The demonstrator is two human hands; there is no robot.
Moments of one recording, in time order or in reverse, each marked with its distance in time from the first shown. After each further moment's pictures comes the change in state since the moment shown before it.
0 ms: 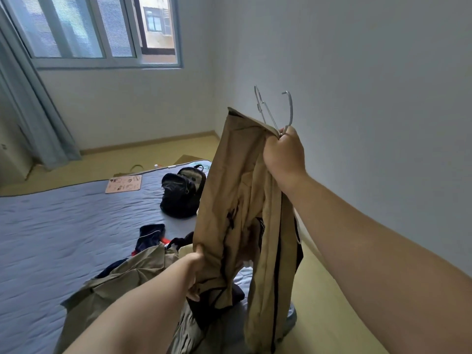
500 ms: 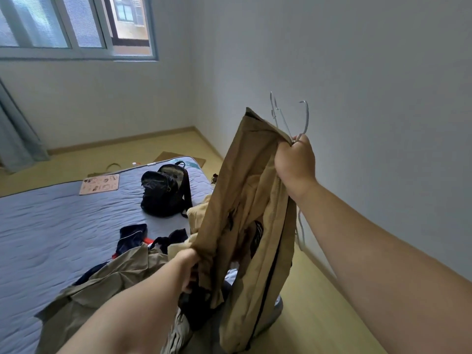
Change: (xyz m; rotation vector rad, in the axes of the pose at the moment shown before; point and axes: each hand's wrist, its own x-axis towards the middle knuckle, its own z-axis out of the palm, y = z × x) left_hand 0.017 -0.004 0.014 0.010 -0.153 0.215; right_hand -0.003 0.038 -0.034 -0.008 0.143 0.100
